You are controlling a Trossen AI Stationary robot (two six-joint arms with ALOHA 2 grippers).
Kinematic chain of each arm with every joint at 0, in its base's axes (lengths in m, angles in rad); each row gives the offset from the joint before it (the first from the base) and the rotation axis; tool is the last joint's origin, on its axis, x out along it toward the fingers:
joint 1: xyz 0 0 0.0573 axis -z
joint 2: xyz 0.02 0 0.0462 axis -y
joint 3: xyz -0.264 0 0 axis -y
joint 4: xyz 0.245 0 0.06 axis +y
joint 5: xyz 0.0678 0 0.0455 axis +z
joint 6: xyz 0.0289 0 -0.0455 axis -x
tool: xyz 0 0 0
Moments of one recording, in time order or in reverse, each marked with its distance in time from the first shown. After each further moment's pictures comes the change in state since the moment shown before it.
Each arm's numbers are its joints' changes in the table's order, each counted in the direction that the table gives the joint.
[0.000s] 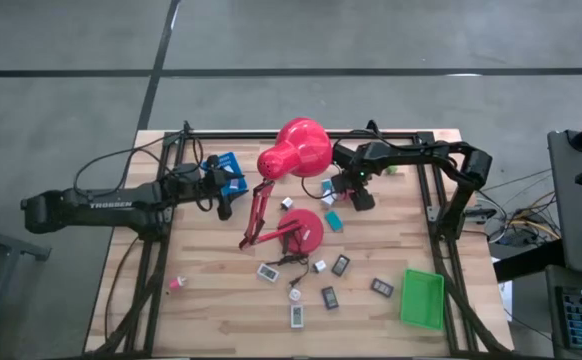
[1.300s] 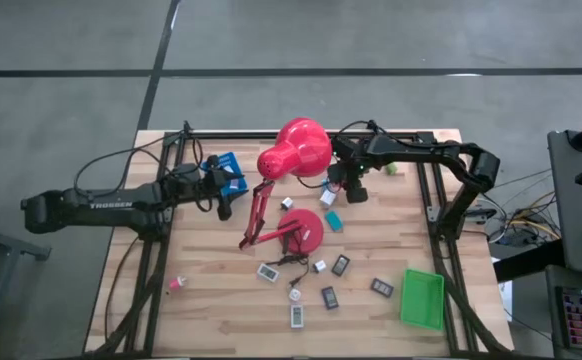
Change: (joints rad) left arm 0.000 0.000 -0.013 -0.028 0.001 -0.024; right arm -0.006 0.063 0.094 -0.030 -0.037 -0.052
